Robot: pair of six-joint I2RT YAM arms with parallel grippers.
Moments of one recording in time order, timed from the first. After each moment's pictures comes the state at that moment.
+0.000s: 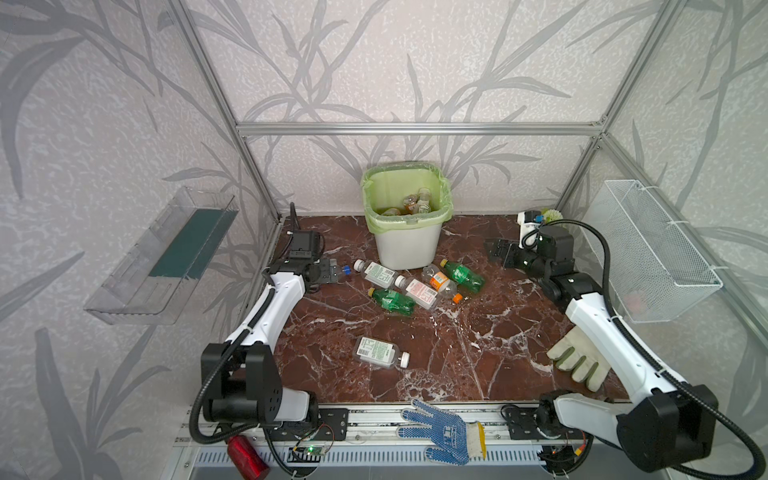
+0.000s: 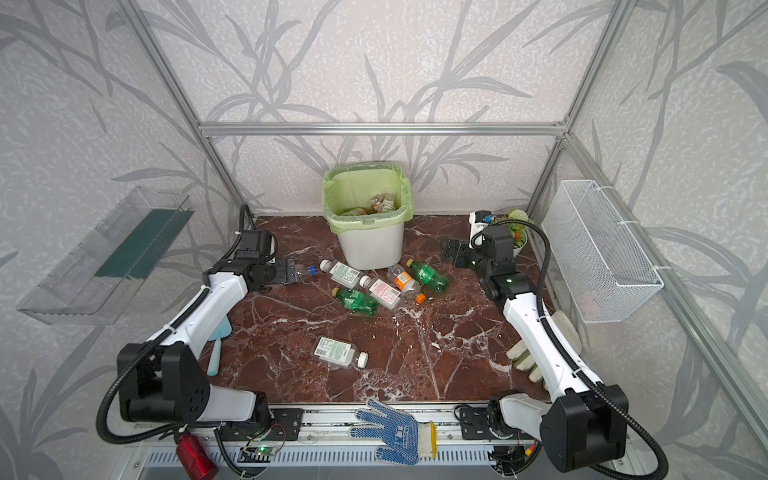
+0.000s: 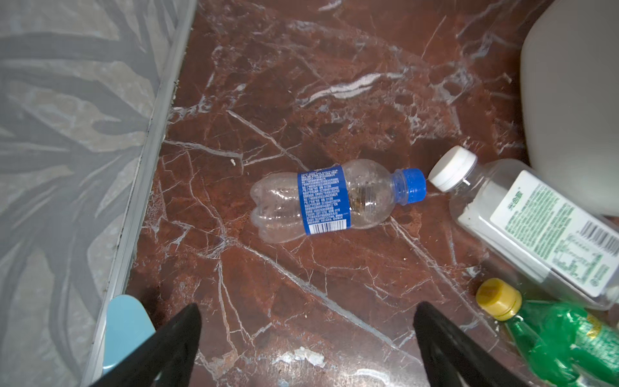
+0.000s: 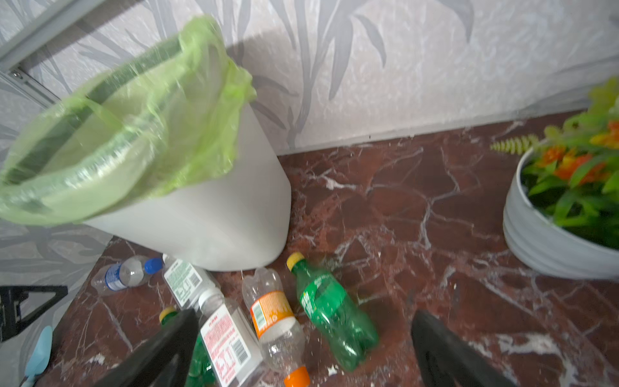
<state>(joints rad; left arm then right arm) -0.02 1.46 1.13 -0.66 -0.21 -0.04 0.16 1.18 0.95 -0.24 -0.21 0.34</state>
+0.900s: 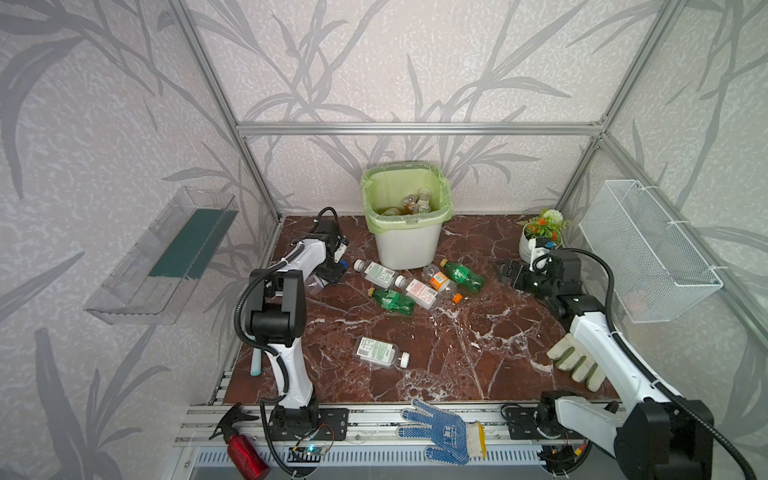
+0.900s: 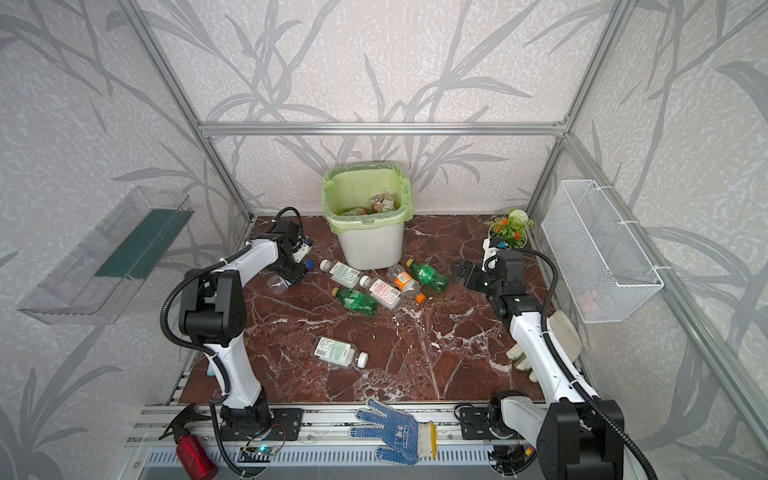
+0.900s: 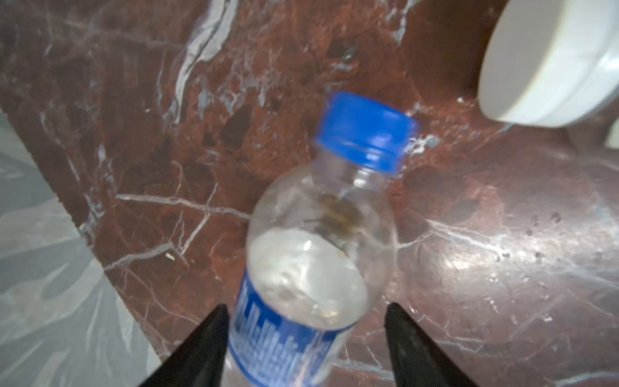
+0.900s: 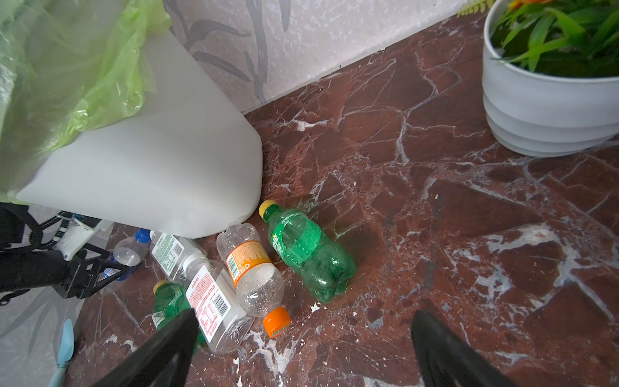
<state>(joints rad) -0.05 1.97 1.46 -0.80 -0.20 0.44 0.03 1.12 0.77 -0.22 -0.32 0.42</state>
